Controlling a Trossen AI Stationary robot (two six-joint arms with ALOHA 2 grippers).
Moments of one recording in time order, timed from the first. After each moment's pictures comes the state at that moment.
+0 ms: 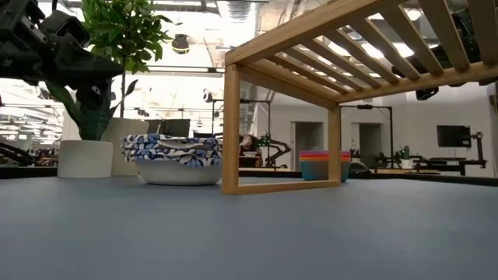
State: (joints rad) left arm 0.00 0.01 0.01 0.03 -0.01 -0.27; right arm -0.07 0.00 0.08 -0.05 0.00 0.10
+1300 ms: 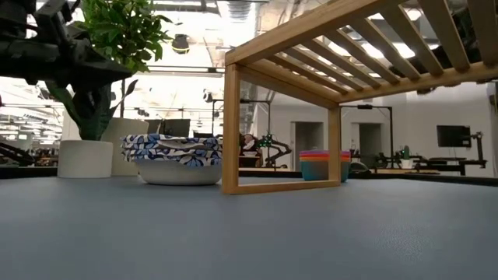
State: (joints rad) left arm 0.00 0.01 0.01 0.06 -0.23 -0.61; right arm -0.09 0.00 0.08 -0.06 0.08 0.01
